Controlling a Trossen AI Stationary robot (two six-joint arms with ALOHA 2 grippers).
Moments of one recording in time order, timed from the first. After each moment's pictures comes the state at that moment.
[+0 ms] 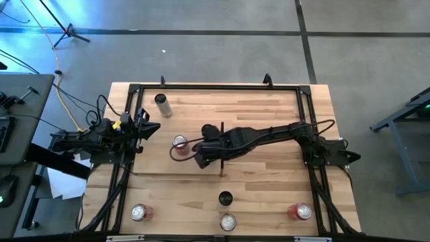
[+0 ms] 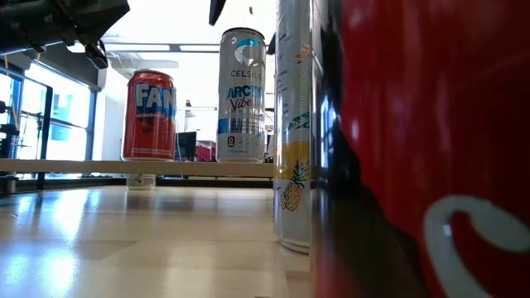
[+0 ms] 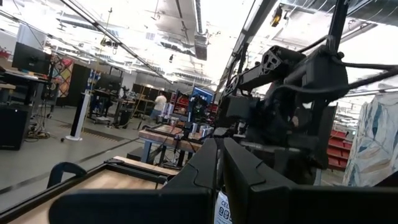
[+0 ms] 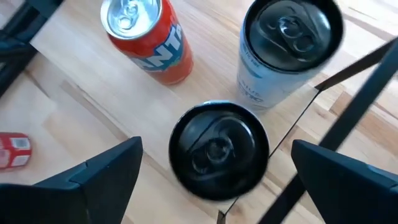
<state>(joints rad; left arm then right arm) -0.01 0.01 0.08 0.28 -0.14 -0.20 0.23 2.16 2.31 -1.31 0.36 1.09</state>
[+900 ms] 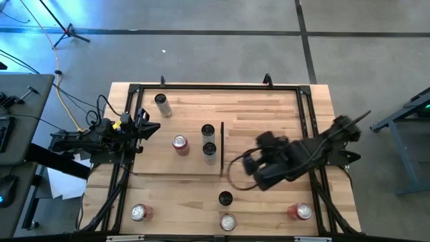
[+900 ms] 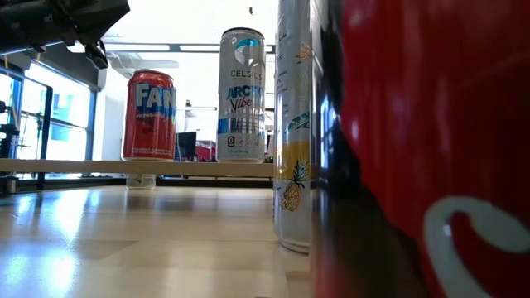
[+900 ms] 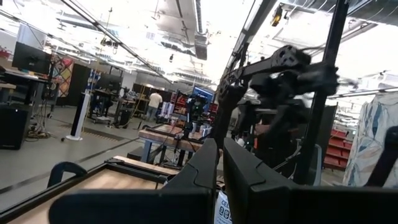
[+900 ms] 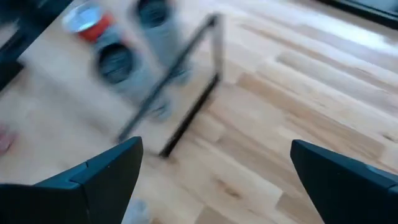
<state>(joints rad) -0.01 0.01 0.08 0.28 -0.14 -0.20 0.53 1.70 1.88 -1.57 0.66 1.54</state>
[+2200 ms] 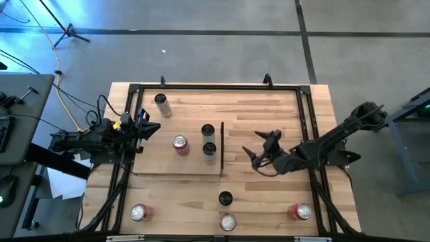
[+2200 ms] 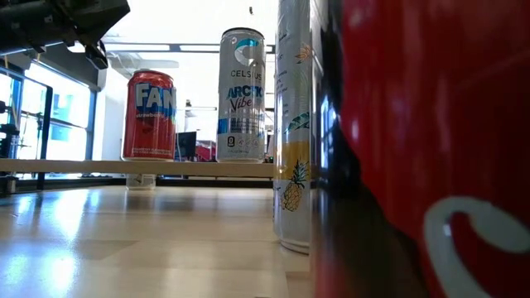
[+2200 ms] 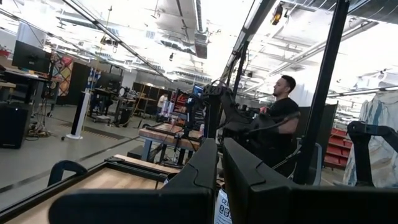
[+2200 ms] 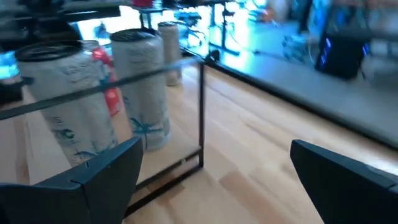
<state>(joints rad) -0.01 0.01 0.08 0.27 -0.14 -0.20 0.48 1.25 0.56 0.19 1.07 0.46</state>
